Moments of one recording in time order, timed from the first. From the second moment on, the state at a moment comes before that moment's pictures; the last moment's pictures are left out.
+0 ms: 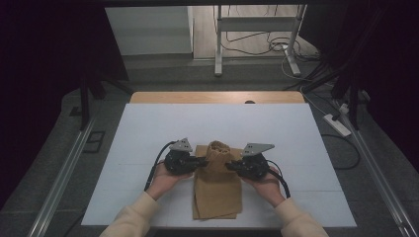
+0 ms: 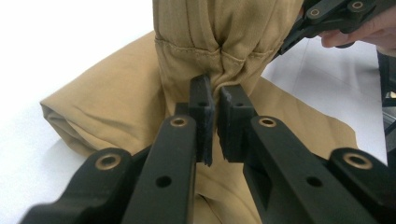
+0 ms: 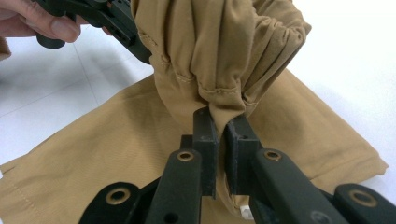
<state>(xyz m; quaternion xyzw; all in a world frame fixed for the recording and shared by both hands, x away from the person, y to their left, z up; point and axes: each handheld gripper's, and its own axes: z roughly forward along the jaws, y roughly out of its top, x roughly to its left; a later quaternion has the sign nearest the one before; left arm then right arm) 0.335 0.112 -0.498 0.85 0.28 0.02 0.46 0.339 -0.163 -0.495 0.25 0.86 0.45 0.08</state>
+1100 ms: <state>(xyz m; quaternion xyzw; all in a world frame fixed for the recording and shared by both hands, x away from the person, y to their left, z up) 0.308 0.113 -0.512 0.86 0.26 0.02 0.44 0.312 -0.169 -0.506 0.23 0.87 0.43 0.07</state>
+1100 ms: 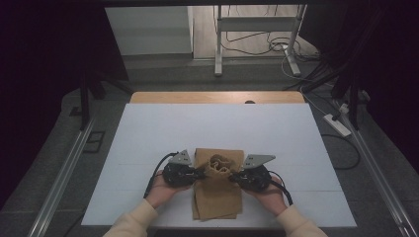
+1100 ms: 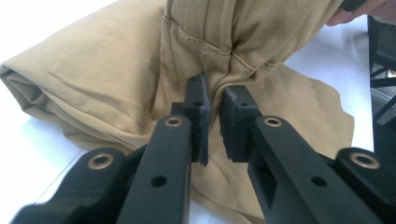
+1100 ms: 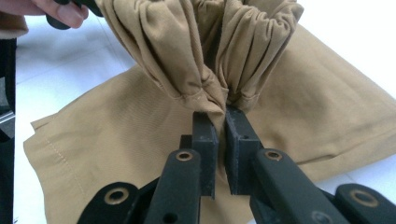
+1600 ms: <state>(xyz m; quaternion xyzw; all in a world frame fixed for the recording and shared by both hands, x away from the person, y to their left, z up) 0.295 0.112 -0.517 0.87 0.24 0.02 0.43 0.298 -0.172 -0.510 0.21 0.88 0.42 0.07</state>
